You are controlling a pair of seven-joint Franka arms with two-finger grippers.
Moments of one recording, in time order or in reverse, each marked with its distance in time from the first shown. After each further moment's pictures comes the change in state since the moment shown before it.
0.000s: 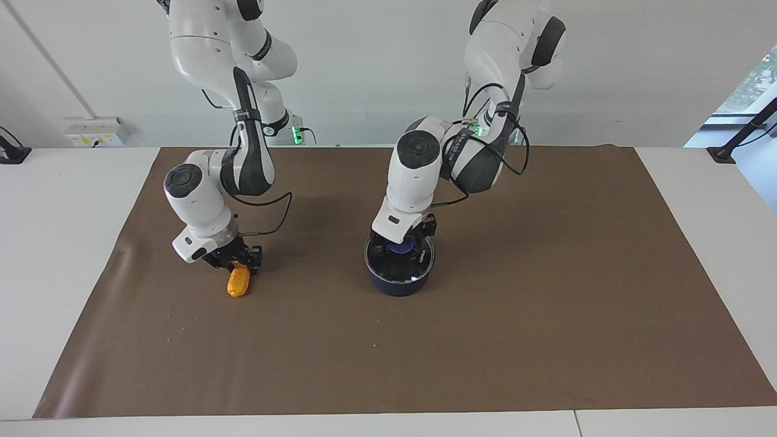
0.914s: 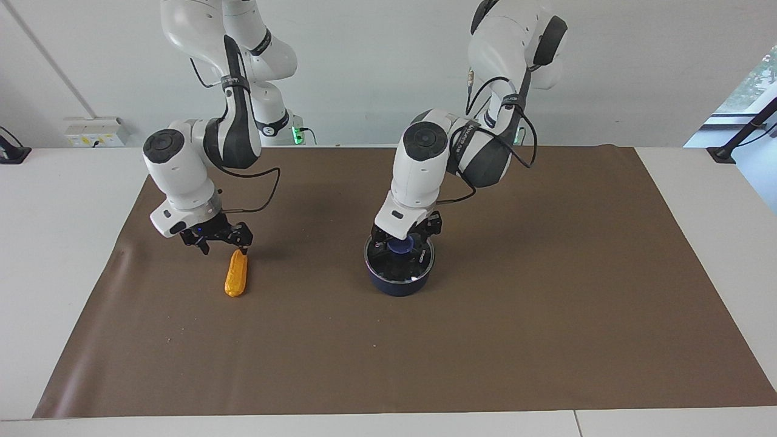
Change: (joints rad) left arm 0.011 -0.004 0.001 0.038 0.000 -0.034 0.052; right arm -0.013 -0.138 -0.020 -0.052 -0.060 -0.059 0.045
